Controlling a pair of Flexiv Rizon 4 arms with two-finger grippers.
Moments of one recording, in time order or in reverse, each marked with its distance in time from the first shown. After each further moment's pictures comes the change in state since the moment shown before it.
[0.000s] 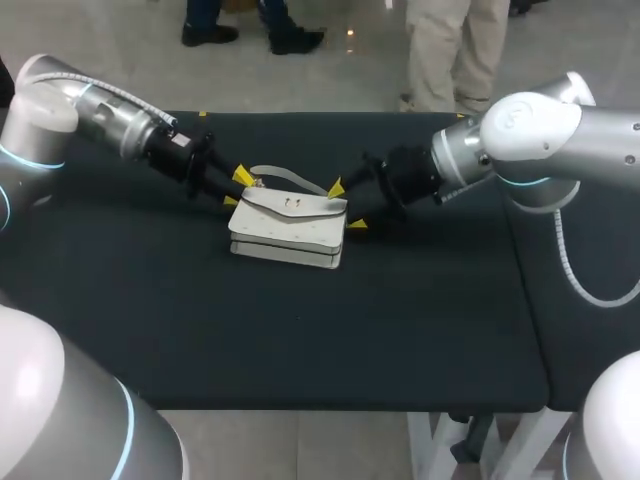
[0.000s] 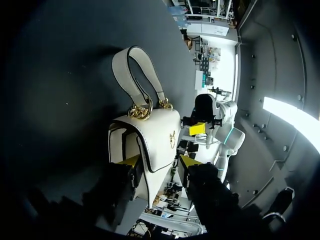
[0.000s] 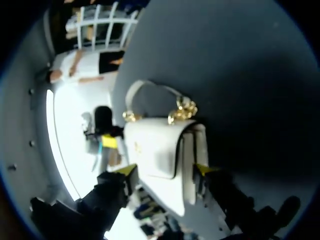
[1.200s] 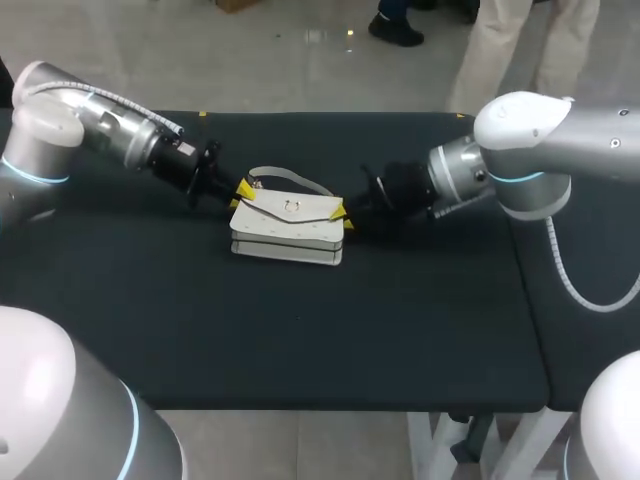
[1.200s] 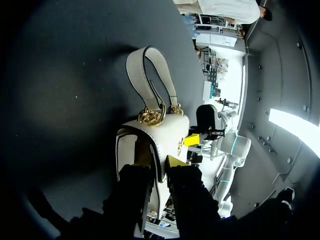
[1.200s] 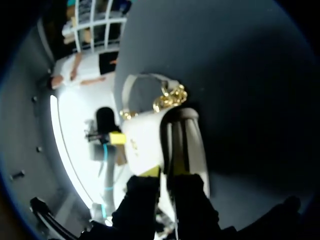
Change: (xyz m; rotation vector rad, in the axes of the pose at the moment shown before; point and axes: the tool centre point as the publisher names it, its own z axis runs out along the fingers) left arm -0.015 -0.004 0.013 0.086 -0.054 -0.064; right arm -0.011 -0.006 0.018 0.035 0.067 0.060
